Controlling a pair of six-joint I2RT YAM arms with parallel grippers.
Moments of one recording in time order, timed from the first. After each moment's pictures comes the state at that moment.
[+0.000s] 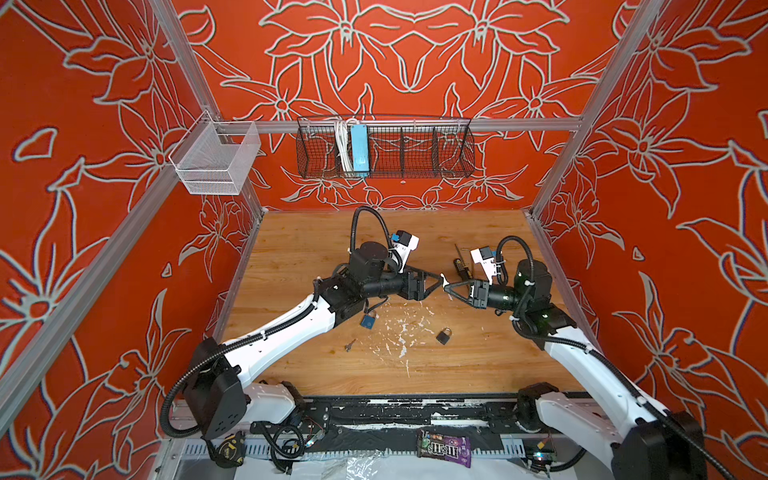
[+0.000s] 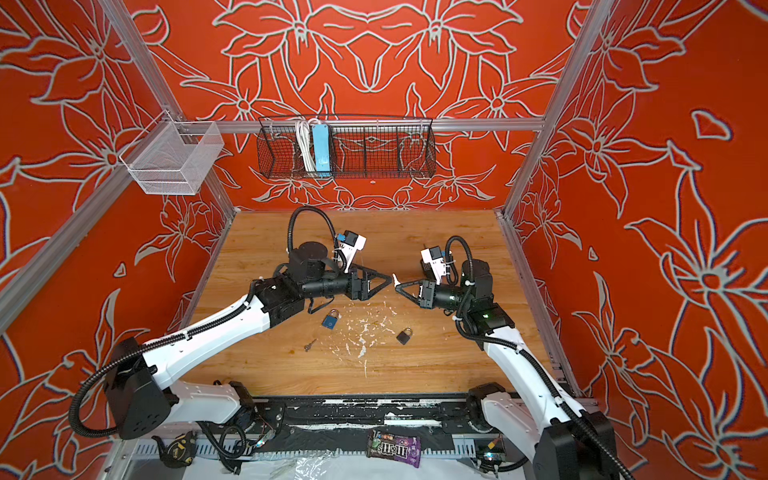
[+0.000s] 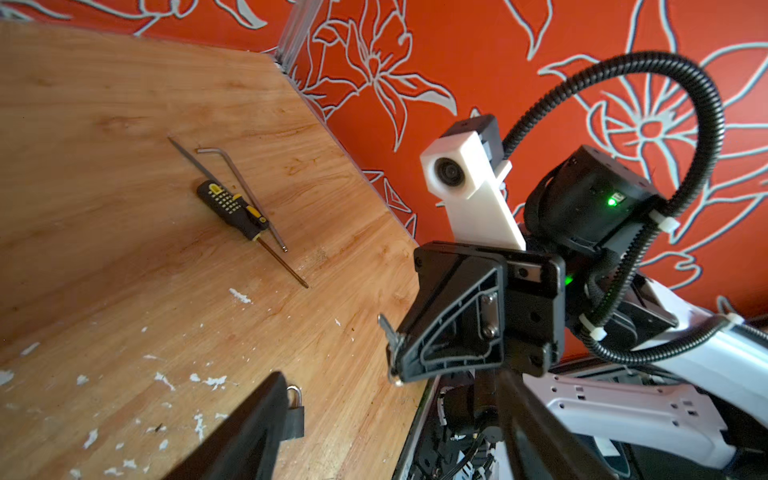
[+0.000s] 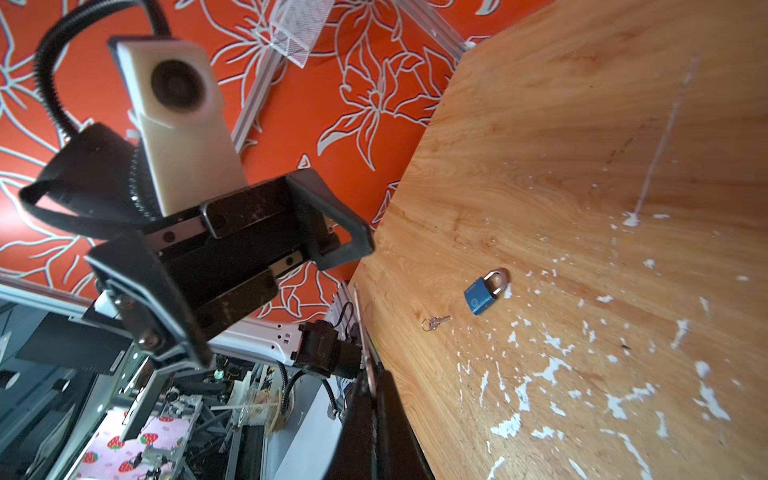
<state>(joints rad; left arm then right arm) -0.72 1.33 1.06 -0.06 0.41 -0.59 0.20 0.97 0.62 0.03 -1.01 0.73</state>
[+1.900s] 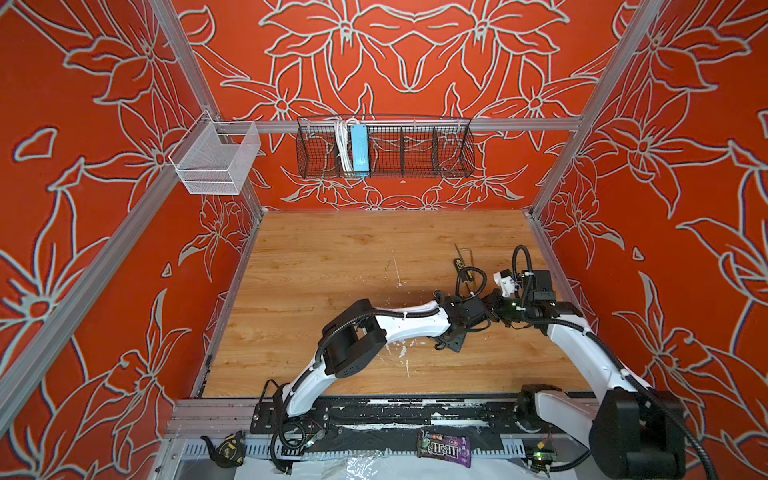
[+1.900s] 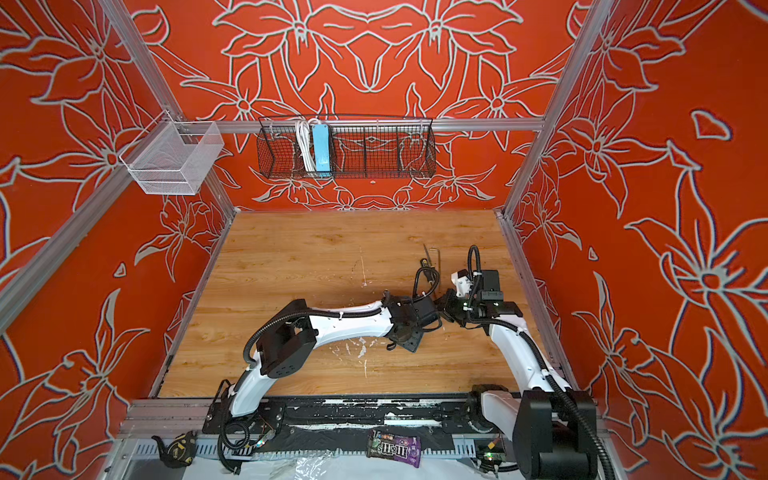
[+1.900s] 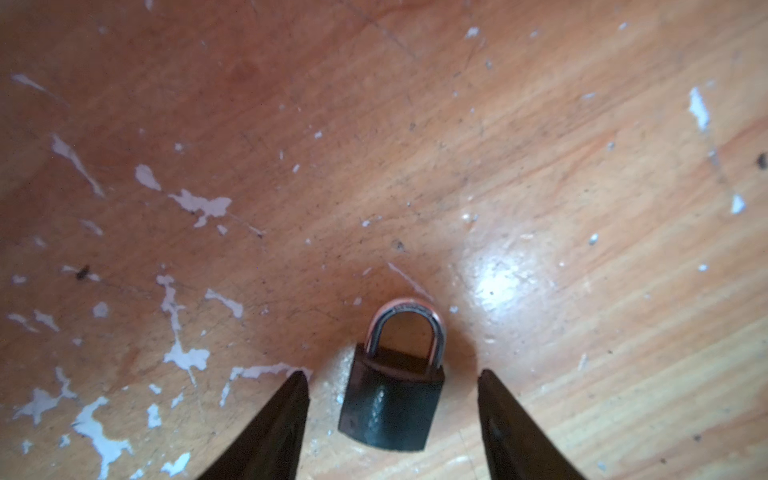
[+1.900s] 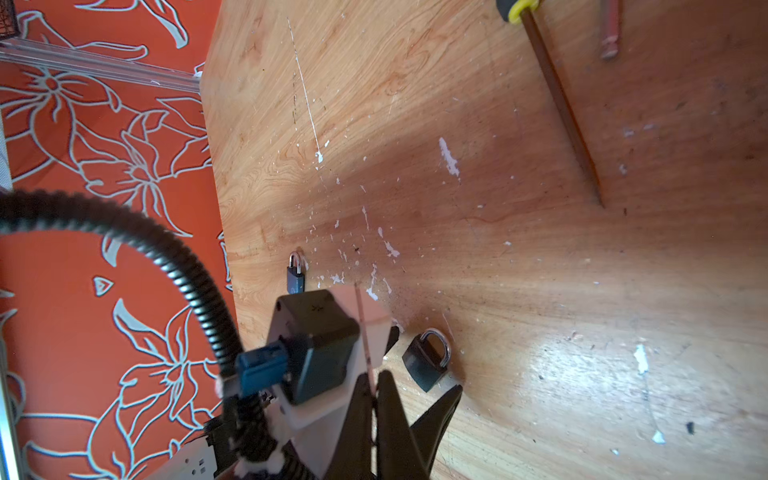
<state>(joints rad) -1.10 2.21 1.72 -0.86 -0.16 -0.65 -0.02 1.10 0.64 -0.52 -0.72 0.57</state>
